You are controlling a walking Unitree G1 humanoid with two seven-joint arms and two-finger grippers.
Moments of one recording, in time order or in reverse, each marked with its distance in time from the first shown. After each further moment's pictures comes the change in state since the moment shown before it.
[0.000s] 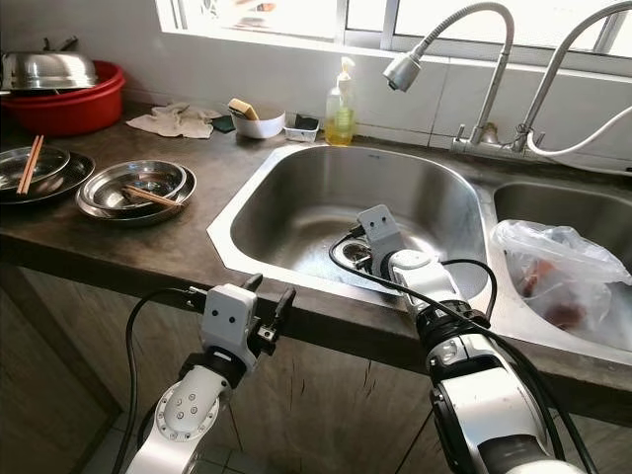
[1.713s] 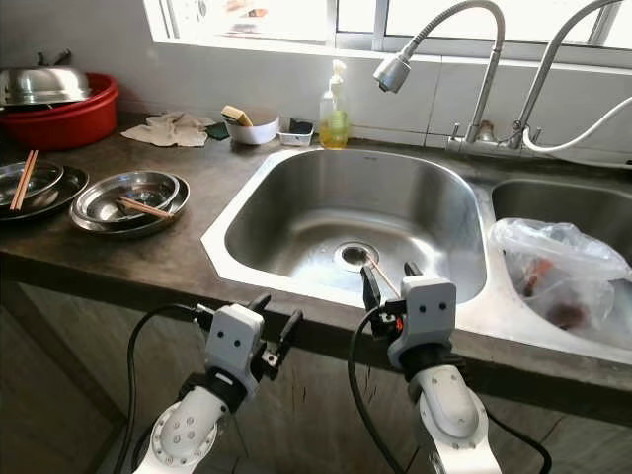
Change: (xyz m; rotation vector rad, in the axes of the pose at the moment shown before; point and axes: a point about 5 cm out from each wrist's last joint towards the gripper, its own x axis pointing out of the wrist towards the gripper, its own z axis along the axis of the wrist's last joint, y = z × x) left arm -0.012 -0.005 -0.005 0.033 0.027 -0.058; right arm -0.130 0.058 -0.045 0.227 -0.625 -0.194
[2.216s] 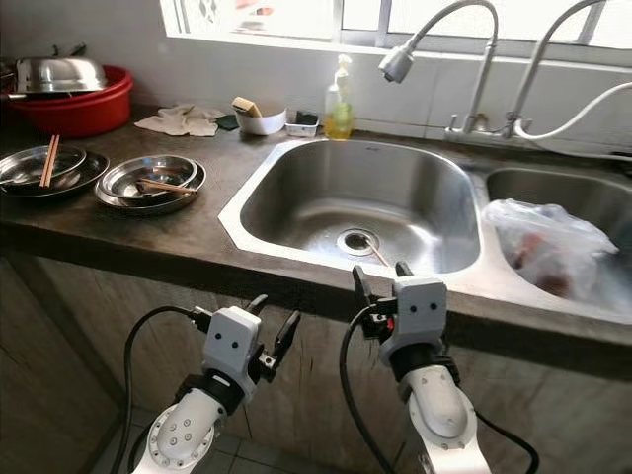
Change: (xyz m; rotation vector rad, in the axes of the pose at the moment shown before) left arm -0.001 0.000 0.000 0.013 -0.002 -0.012; right arm 0.000 0.008 -0.003 0.025 0.009 -0.001
